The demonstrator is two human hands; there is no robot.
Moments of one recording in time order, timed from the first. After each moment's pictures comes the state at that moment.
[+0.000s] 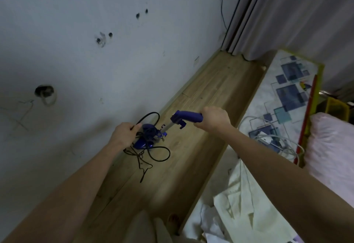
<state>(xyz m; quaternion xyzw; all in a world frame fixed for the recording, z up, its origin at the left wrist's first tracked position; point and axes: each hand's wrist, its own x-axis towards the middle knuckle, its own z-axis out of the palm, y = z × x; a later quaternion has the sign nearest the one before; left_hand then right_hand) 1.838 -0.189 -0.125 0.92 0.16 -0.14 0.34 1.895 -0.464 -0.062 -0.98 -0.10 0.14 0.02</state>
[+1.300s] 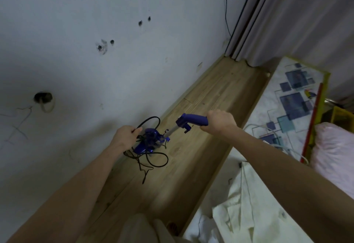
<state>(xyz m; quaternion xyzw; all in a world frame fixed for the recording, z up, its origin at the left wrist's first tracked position) 1.861 -0.193 -0.127 0.91 0.19 -0.15 0.34 1.916 -0.478 -0.048 -0.98 -0.12 0.17 -0.01</state>
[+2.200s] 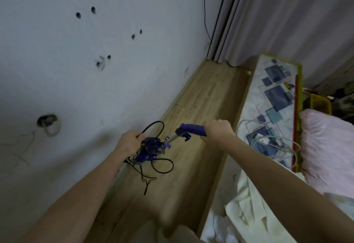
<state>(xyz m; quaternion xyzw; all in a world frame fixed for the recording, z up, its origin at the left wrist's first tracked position) 1.880 -0.159 -0.117 0.92 0.10 -0.17 0.33 1.880 -0.437 -0.052 -0.98 -0.08 0.15 -0.10</state>
